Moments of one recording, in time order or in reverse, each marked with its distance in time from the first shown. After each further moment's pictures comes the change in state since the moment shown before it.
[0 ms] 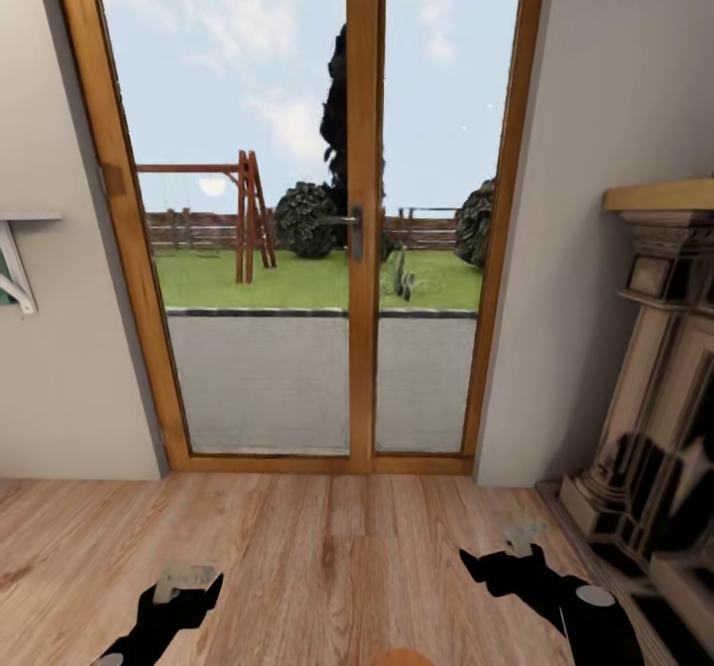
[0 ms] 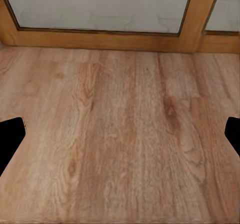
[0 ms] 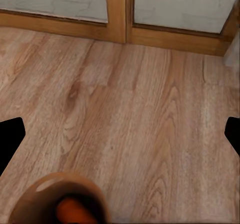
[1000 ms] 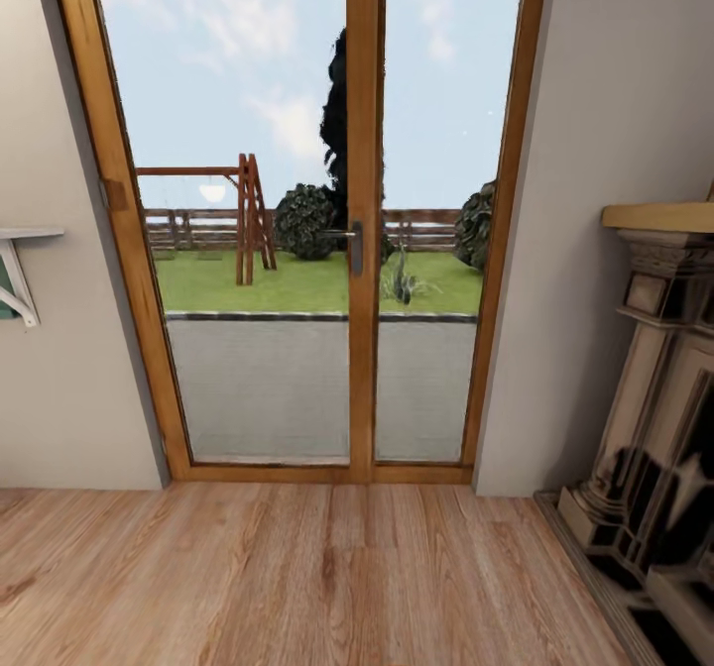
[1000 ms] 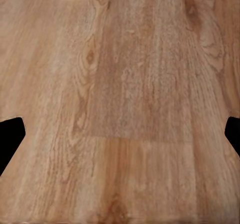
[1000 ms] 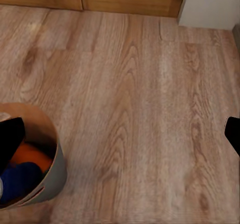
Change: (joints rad) left arm 0.093 0.010 0.001 0.773 0.004 -0.642 0.005; right arm 0.187 -0.073 -0.420 0.470 0.003 -0.713 0.004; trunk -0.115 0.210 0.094
